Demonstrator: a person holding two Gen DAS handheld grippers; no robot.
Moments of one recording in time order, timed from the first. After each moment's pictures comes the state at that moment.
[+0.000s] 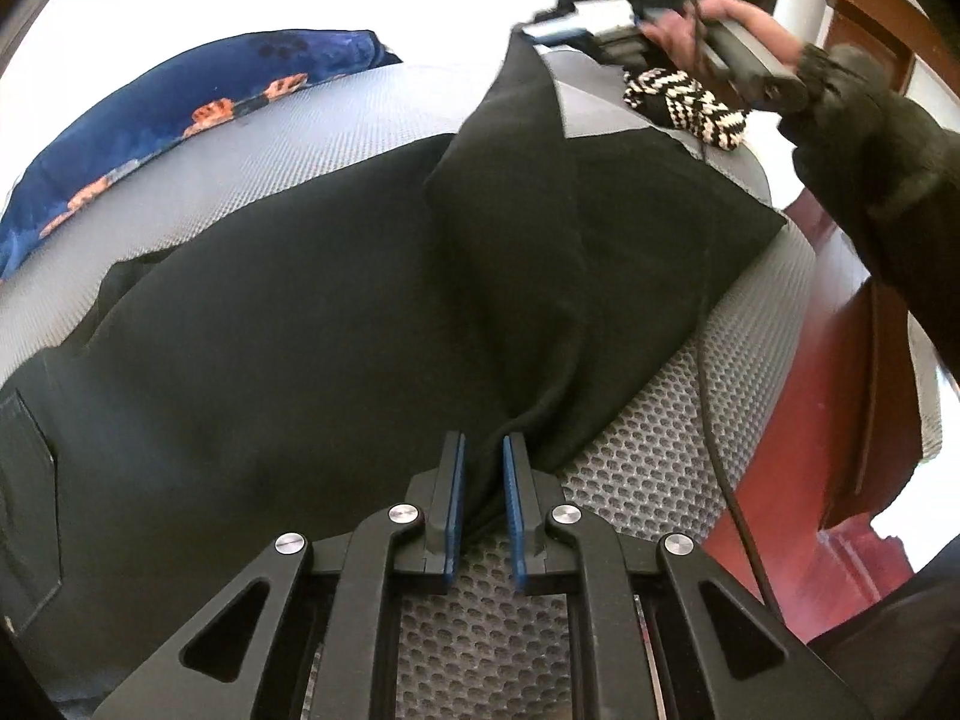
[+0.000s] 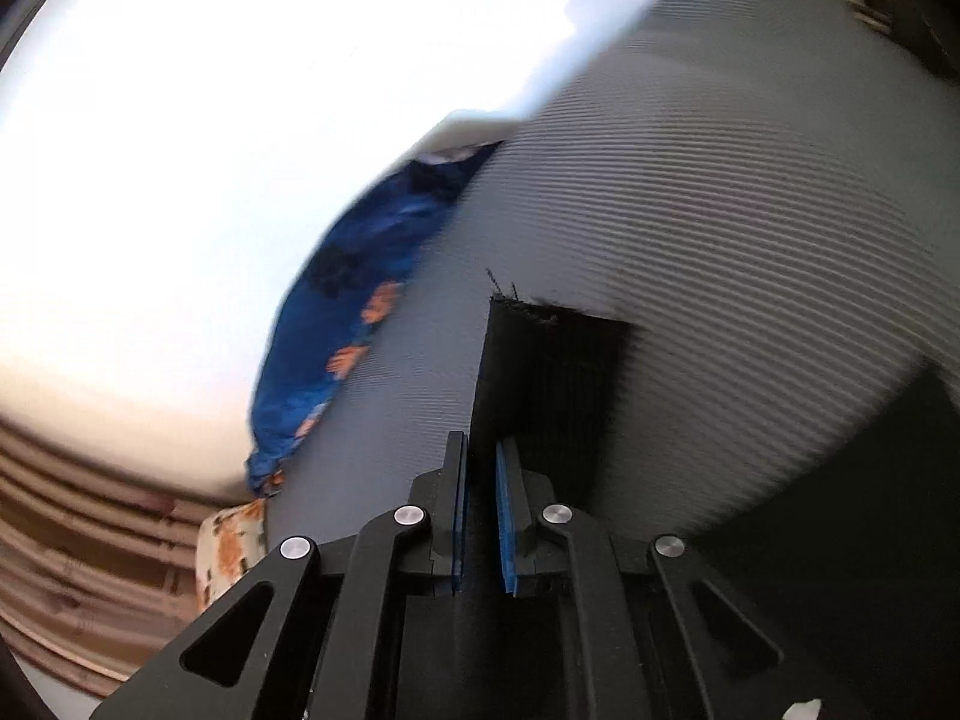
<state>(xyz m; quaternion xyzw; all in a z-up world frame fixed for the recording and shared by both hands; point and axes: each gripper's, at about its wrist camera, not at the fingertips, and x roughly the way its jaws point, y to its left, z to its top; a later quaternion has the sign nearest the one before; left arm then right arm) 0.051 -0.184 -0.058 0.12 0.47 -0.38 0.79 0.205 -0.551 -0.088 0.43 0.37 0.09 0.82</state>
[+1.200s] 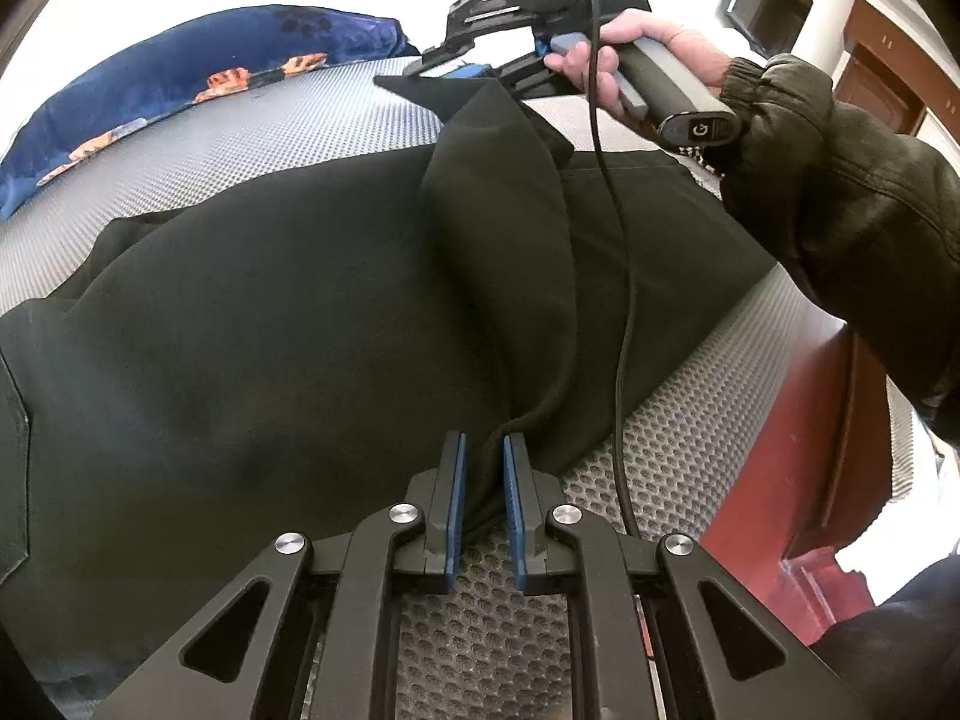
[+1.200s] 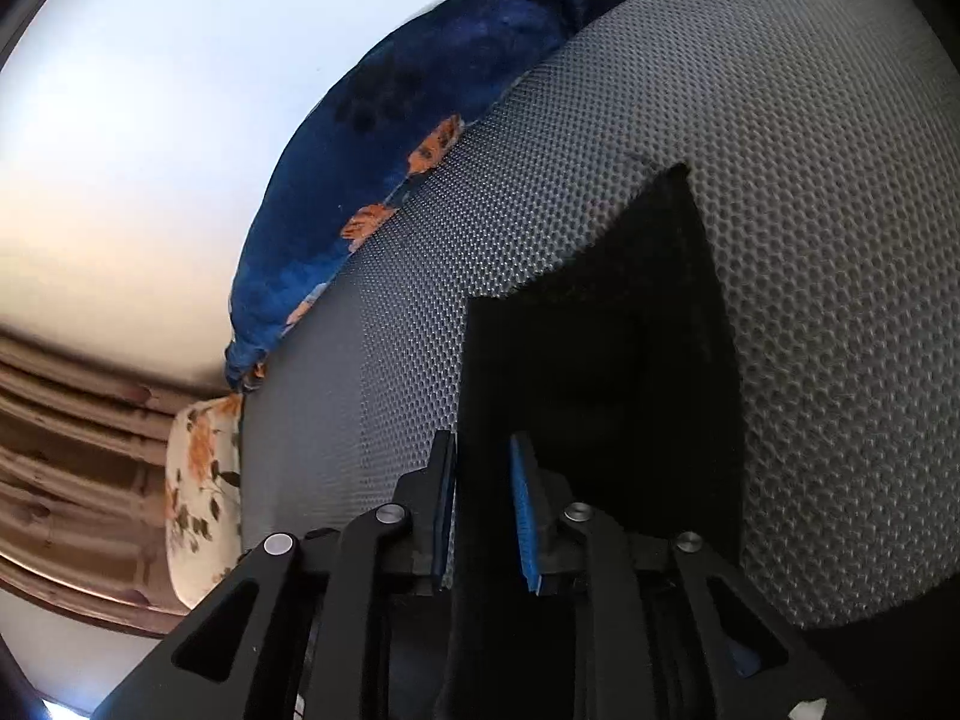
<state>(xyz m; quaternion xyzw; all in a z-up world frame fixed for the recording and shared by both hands) 0.063 -0.172 -0.064 0.07 0.48 -0.39 0.78 0.267 -0.455 -0.134 0.35 0.46 0.16 0.80</state>
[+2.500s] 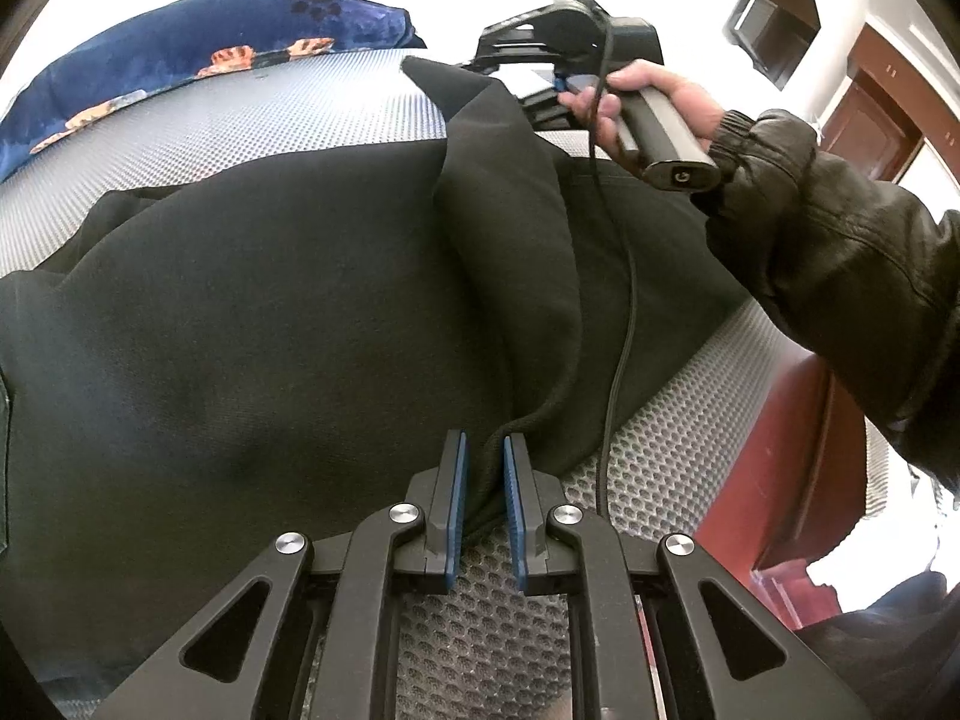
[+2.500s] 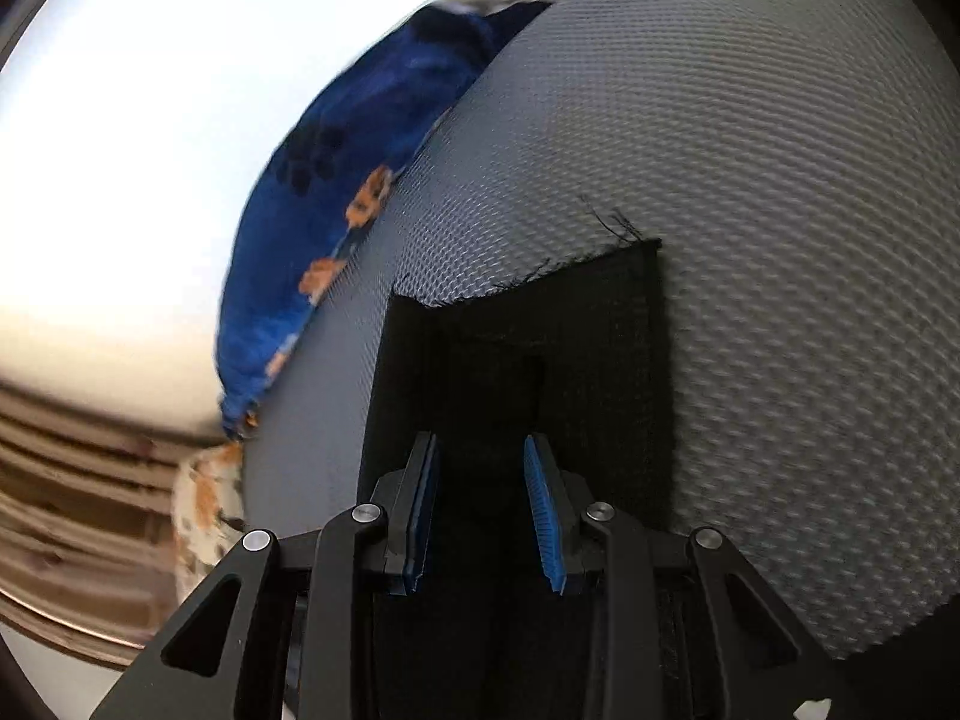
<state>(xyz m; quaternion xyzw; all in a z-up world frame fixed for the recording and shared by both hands) 0.073 -0.162 -0.070 0.04 0.50 -0.40 0.77 0.266 -0.484 -0.152 0.39 0.43 0.13 0.80</state>
